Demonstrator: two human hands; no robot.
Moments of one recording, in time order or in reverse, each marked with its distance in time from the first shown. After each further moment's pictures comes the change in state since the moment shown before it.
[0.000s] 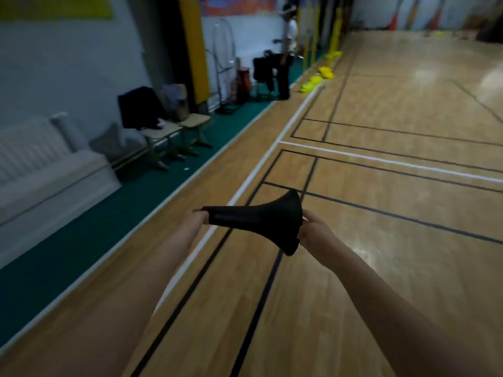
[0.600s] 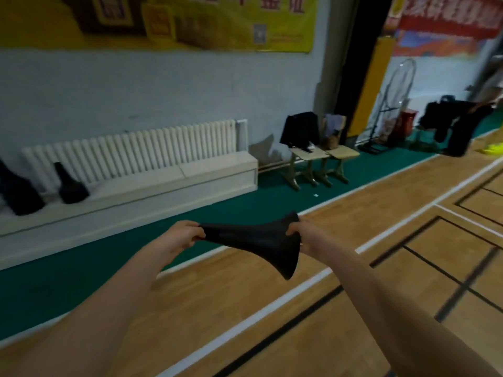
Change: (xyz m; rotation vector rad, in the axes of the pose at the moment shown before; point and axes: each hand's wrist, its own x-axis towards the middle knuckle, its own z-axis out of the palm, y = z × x) left_hand -0.045 -0.143 -0.463 -0.120 0.411 -0.115; right_hand 0.037 -0.037 0.496 -0.276 -0.563 0.066
